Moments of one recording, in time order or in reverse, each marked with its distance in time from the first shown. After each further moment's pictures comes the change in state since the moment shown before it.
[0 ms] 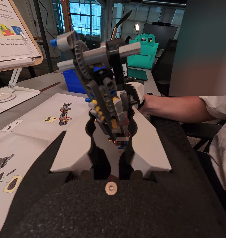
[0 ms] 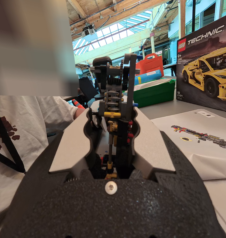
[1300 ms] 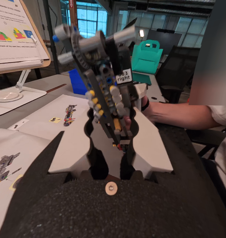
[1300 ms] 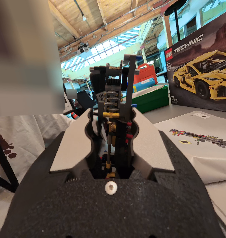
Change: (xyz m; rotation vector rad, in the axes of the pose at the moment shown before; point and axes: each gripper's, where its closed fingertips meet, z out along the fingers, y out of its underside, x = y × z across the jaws) left arm -0.014 -0.001 0.002 0.013 -0.040 -0.024; right arm 0.011 -0.014 0.003 0.100 0.049 0.074
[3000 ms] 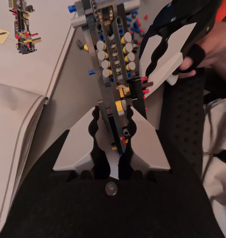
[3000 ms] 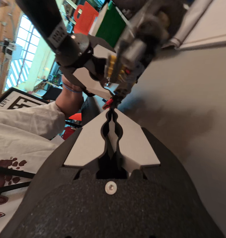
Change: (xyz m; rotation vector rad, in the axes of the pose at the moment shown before) left arm 0.008 0.103 0.010 -0.765 0.060 -0.115; right arm -0.011 0.101 -0.077 -0.277 0.445 0.568
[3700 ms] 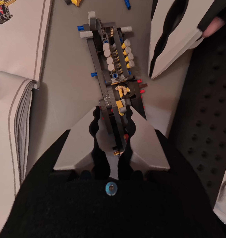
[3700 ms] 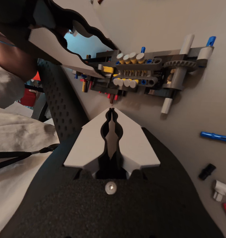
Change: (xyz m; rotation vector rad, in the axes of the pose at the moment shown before) left arm -0.004 0.039 0.010 -0.222 -0.139 0.107; right arm 0.035 0.047 -0.012 -0.383 0.261 -0.116
